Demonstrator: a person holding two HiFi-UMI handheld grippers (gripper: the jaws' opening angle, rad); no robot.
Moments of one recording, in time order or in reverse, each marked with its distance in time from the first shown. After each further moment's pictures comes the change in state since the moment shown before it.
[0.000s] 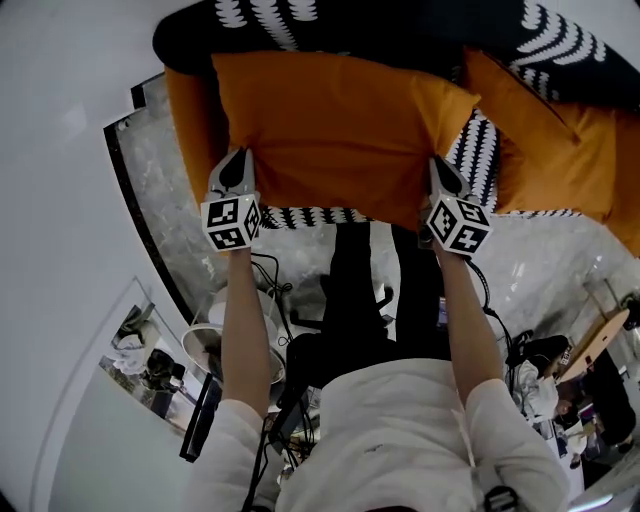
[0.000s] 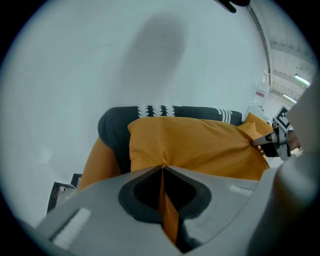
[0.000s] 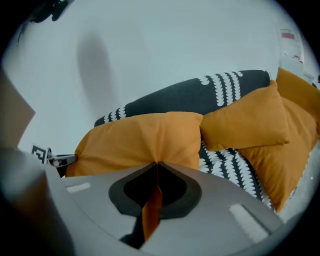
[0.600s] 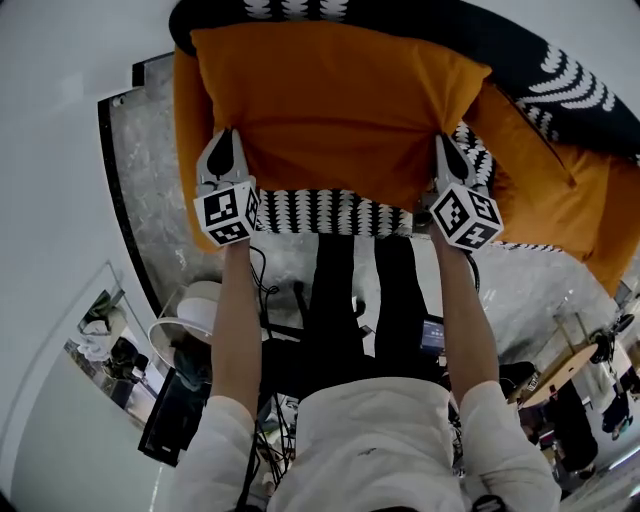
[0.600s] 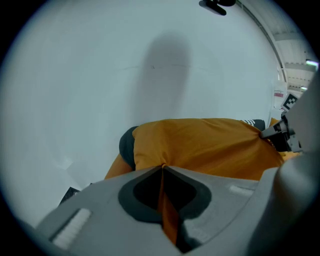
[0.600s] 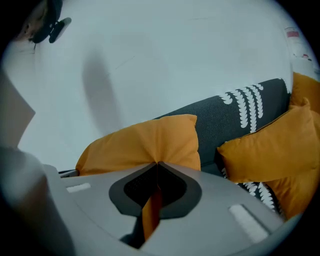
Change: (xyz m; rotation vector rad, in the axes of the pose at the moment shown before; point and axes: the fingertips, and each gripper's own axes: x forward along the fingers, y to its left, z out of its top) left arm -0.004 0.025 0.044 -0.052 -0.207 0.245; right arm 0.028 0.031 0.102 -0.047 -0.174 0.121
